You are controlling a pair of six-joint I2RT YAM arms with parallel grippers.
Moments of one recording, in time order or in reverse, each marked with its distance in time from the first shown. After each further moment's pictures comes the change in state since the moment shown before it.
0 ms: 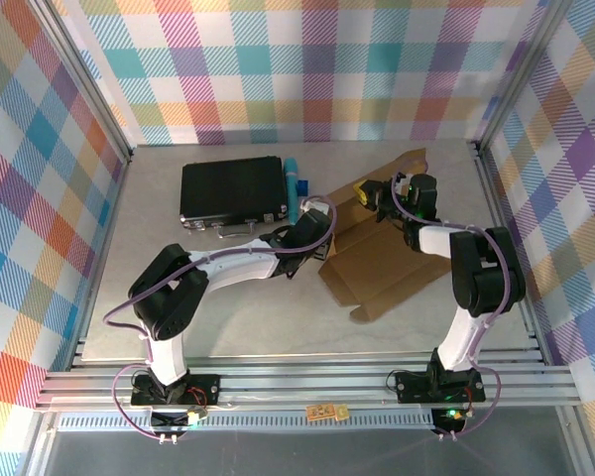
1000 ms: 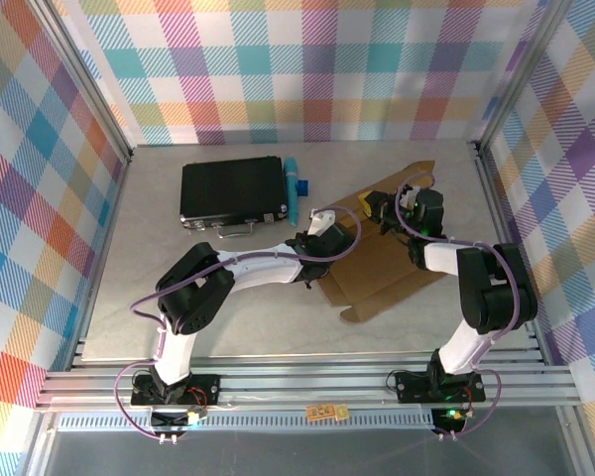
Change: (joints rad) left arm -0.086 0.143 0.131 -0.154 -0.364 -0.109; right arm 0.001 -0.116 -0.159 0.060 0.034 0.004
